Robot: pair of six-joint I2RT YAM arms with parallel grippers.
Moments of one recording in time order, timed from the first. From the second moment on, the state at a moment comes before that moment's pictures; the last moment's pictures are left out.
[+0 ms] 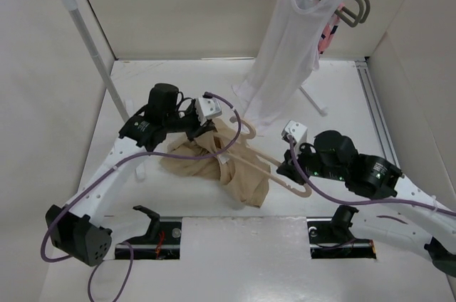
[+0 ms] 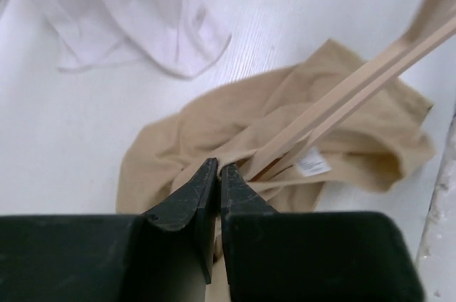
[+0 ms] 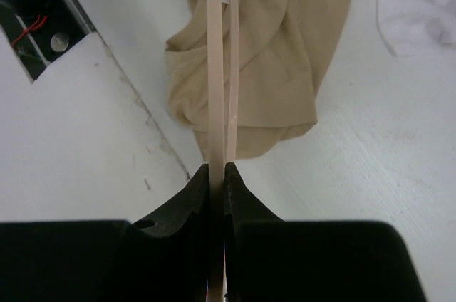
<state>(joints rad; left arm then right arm) -0.43 1.13 1.05 -0.57 0.60 0.57 0.94 0.79 1.00 -0.82 -0.10 0.12</state>
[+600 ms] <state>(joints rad) -0.52 1.01 1.14 -0.74 0.64 0.64 0.95 0.83 0.69 -0.25 -0.03 -0.02</state>
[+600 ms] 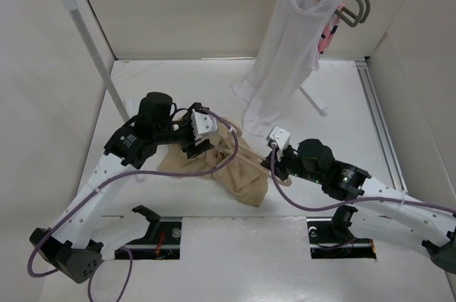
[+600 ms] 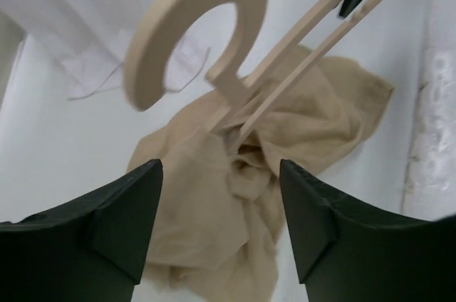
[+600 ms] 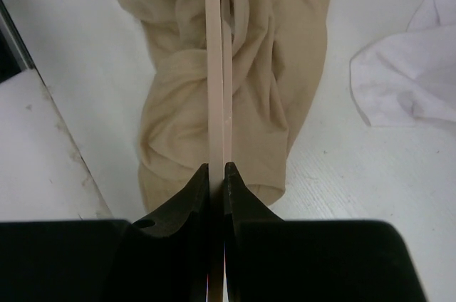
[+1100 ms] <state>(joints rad) -0.45 0.87 0.75 -0.51 0.43 0.94 0.95 0.79 0.61 -0.16 -0.08 -0.03</state>
